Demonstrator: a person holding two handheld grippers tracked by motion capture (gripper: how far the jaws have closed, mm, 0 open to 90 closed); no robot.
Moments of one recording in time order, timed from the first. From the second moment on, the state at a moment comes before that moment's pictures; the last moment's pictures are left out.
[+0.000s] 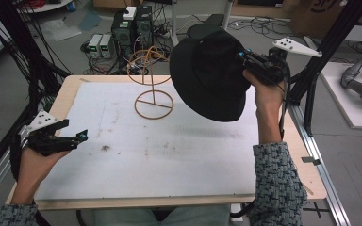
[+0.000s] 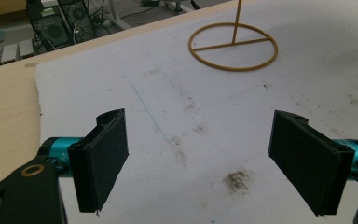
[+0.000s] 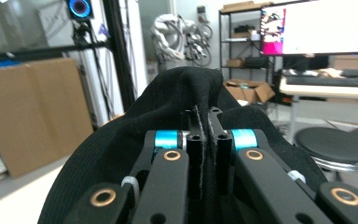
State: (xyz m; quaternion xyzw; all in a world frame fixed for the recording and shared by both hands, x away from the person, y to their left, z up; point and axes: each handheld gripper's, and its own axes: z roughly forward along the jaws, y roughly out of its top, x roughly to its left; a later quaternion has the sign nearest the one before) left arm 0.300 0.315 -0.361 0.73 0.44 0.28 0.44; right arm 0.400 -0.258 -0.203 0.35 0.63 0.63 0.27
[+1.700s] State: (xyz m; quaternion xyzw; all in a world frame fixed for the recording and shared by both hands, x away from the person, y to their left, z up) left arm 0.302 0.306 -0.365 0.74 0.43 0.27 0.44; right arm 0.481 -0.089 -0.220 0.31 0.69 0.61 0.23
